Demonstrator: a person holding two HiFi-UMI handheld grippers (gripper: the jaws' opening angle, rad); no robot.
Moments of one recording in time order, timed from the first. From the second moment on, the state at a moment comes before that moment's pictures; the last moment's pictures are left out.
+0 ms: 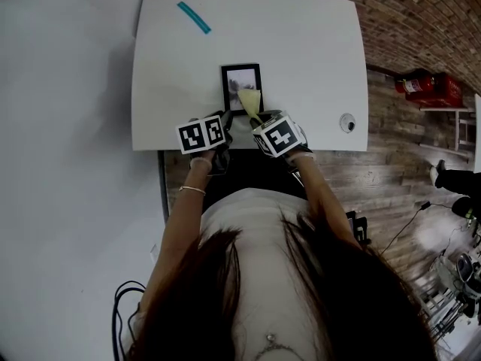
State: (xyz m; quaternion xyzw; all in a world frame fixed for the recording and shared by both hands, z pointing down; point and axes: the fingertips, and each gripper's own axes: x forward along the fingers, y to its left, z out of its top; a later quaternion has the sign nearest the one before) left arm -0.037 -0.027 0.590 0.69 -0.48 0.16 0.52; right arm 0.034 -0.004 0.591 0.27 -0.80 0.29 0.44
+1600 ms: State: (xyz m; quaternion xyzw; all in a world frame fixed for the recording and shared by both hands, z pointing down) left arm -0.040 -0.028 0.590 0.70 -0.47 0.12 0.53; right arm -0.001 -0.007 0.590 0.22 -0.82 0.27 0.46
